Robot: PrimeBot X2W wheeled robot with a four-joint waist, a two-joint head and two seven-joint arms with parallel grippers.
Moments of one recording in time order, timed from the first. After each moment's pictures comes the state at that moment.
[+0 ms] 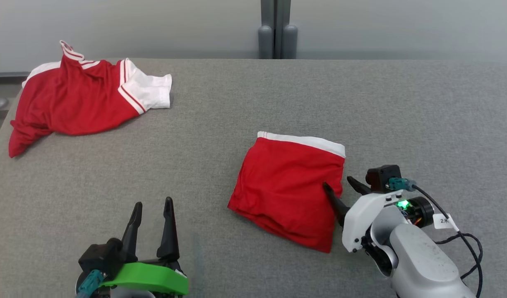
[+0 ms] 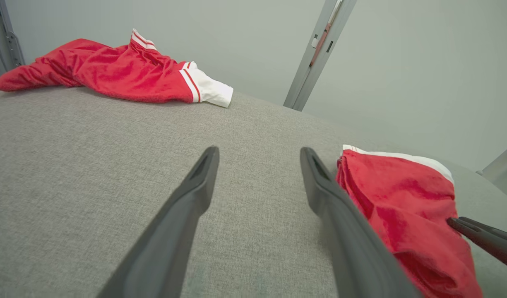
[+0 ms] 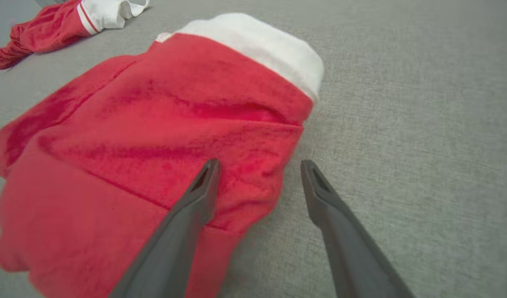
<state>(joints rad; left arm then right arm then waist) -0.01 0.05 -0.19 0.19 -0.44 -0.05 -0.26 -0.44 -0.05 0.26 0.67 0.31 0.13 0.00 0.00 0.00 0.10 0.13</state>
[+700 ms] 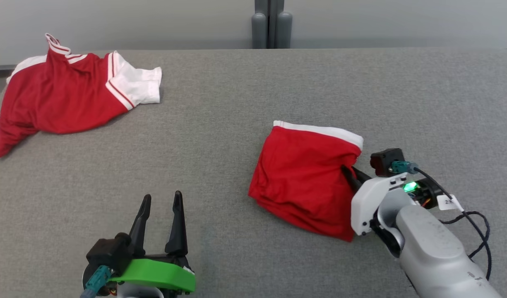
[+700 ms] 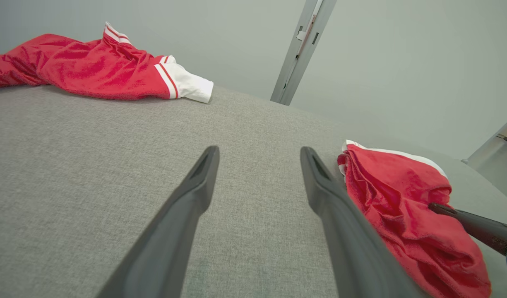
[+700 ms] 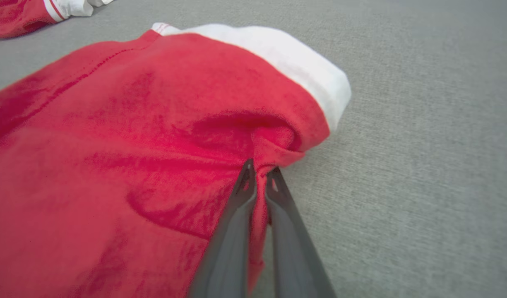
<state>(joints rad) -0.02 0.05 -0.23 0.17 -0.43 -0.05 -0.26 -0.57 -0.08 0.31 0.83 0.30 0.13 -0.05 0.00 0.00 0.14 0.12</state>
